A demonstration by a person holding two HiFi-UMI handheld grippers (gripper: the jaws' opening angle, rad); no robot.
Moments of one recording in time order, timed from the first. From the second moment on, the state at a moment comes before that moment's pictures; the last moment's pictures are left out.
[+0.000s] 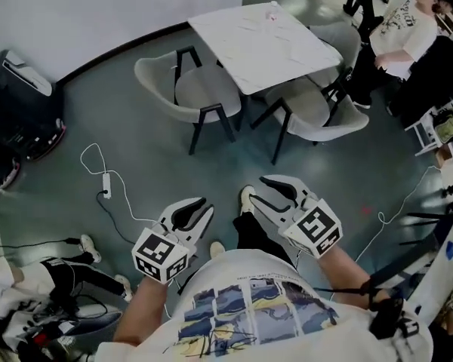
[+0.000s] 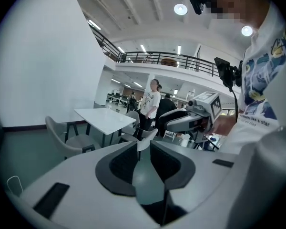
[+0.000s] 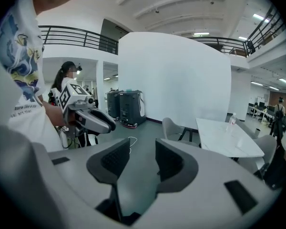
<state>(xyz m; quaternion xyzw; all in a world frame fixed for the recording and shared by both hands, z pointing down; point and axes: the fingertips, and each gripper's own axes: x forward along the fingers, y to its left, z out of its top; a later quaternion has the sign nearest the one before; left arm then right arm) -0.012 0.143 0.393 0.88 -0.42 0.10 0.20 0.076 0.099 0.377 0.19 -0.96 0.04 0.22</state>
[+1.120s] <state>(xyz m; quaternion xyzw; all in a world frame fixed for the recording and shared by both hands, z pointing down) -0.248 -0.271 0.523 0.69 -0.61 0.23 0.30 0.062 -0.270 0.422 0.21 -0.95 0.09 0.20</state>
